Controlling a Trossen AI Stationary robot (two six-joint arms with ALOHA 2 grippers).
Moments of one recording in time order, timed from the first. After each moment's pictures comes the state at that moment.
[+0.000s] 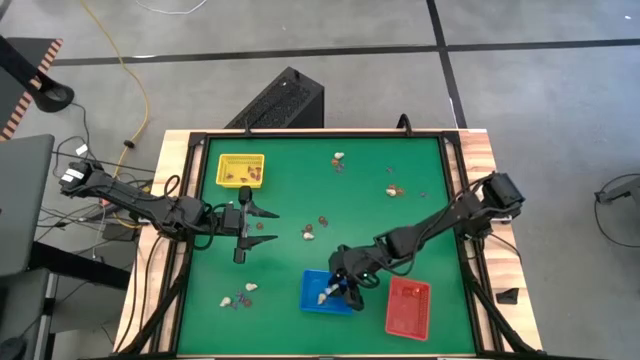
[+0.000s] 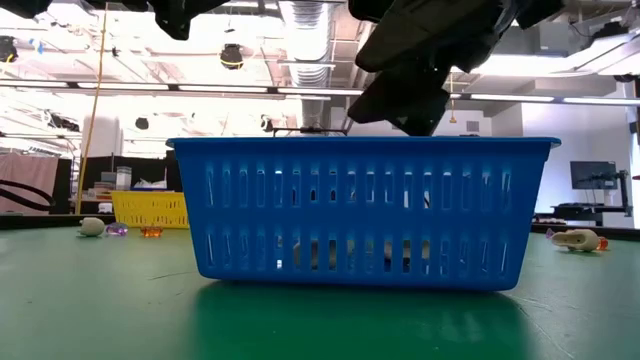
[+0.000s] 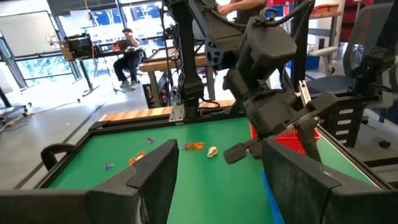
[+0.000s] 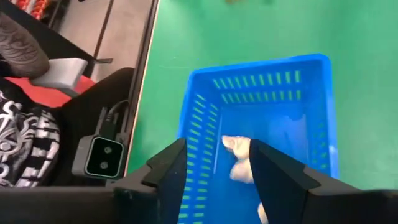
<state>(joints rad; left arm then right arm) -0.30 0.86 0.46 0.46 -0.30 0.12 0.37 1.71 1.05 0.04 -0.10 0.53</state>
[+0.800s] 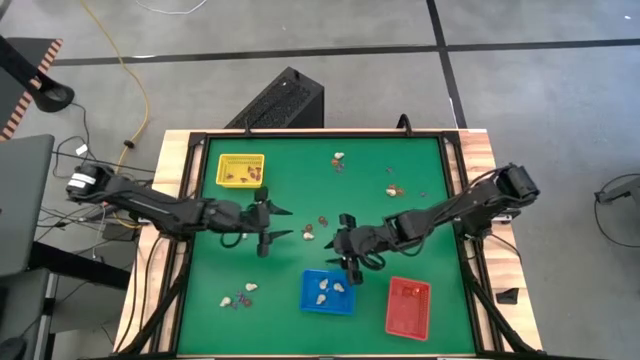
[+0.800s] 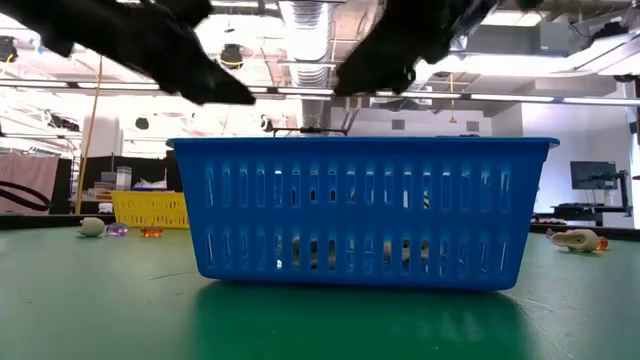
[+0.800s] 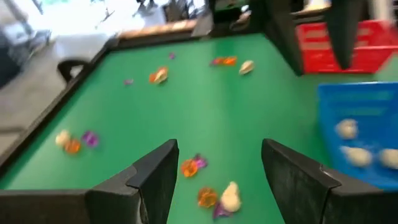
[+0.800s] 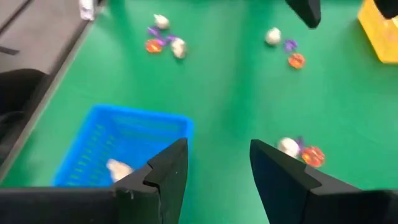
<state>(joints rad) -0.15 1.13 0.46 0.41 -0.30 0.07 0.30 1.56 1.02 -0.03 0.16 0.14</state>
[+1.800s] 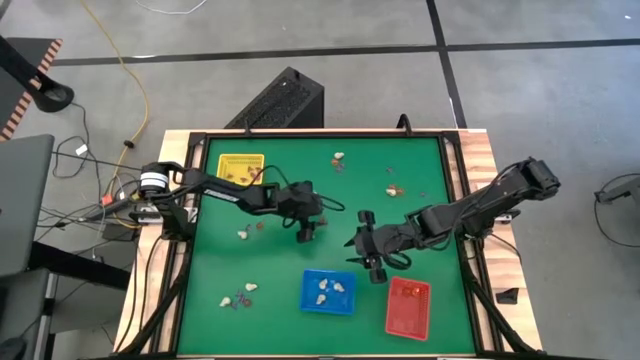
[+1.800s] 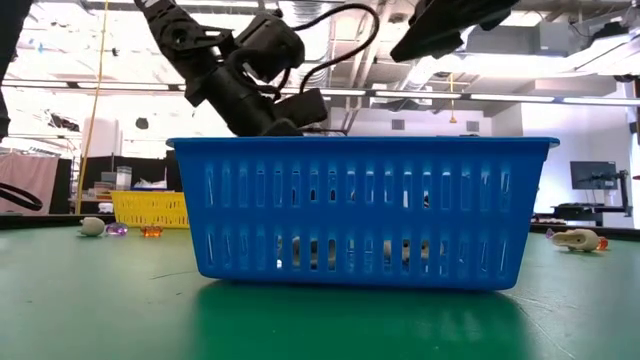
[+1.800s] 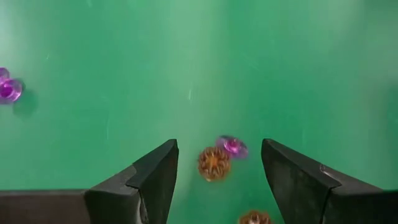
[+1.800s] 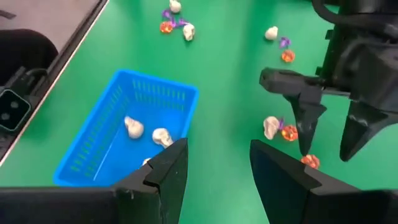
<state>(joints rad) 0.11 1.77 0.92 0.16 0.00 0.10 0.36 1.36 0.99 -0.26 0.21 0.07</state>
